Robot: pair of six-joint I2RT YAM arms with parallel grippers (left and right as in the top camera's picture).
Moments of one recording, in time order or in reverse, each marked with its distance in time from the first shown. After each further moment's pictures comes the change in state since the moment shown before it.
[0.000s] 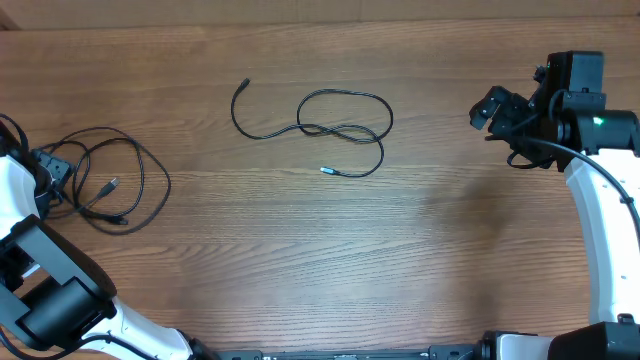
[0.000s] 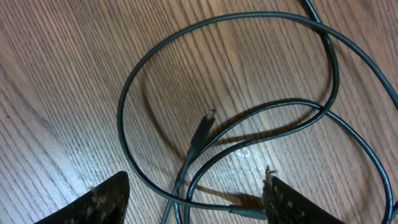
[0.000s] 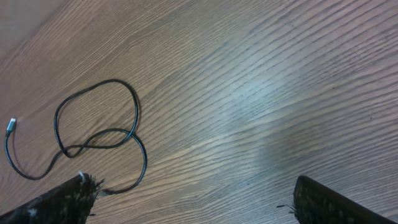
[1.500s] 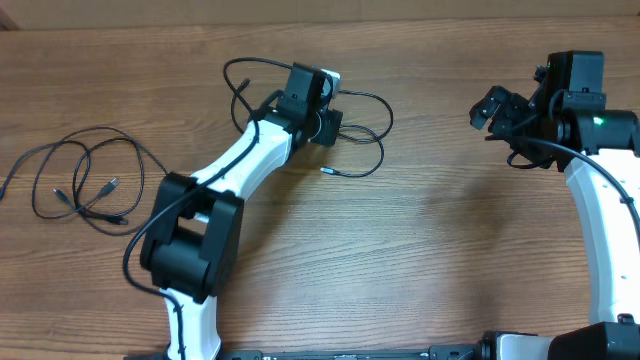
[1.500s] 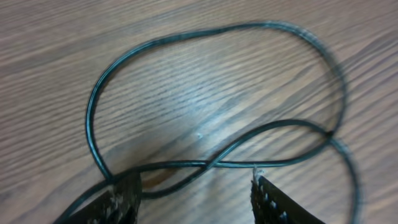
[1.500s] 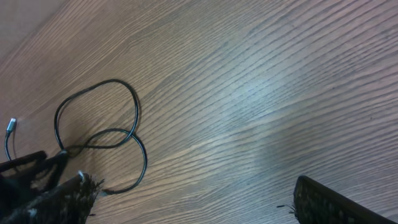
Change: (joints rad) left arm -1.109 0.139 0.000 0.399 0.172 0.428; right arm 0.000 0.000 0.000 0.000 0.000 0.000
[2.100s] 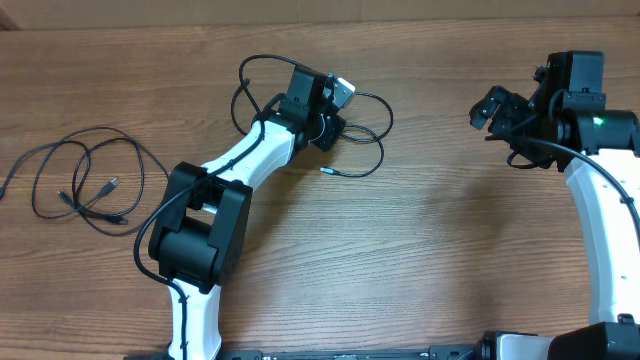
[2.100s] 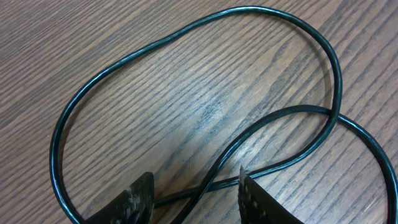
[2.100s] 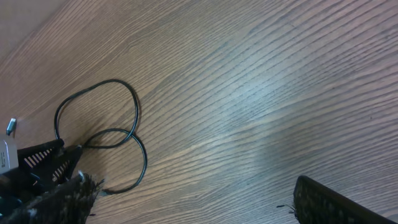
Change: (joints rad) left arm 0.000 0.058 0.000 0.088 0.095 0.270; right arm 0.000 0.000 0.000 0.000 0.000 0.000
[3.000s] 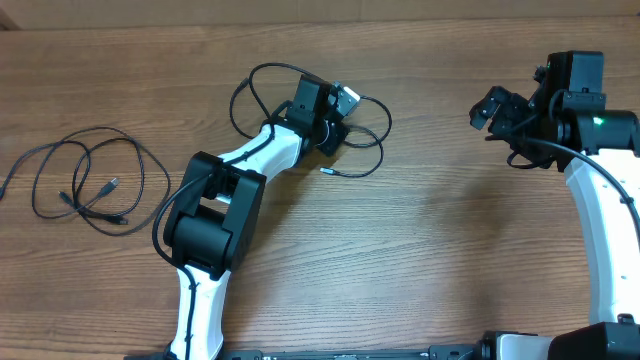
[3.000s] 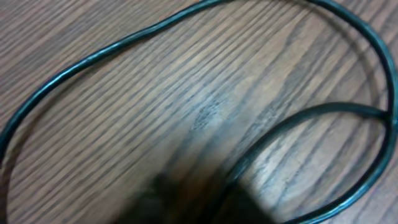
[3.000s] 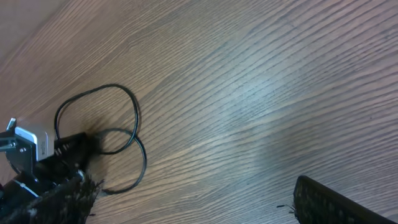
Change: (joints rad) left arm -0.011 0.102 0.005 0.093 0.000 0.047; right arm 0.000 0.000 0.000 0.000 0.000 0.000
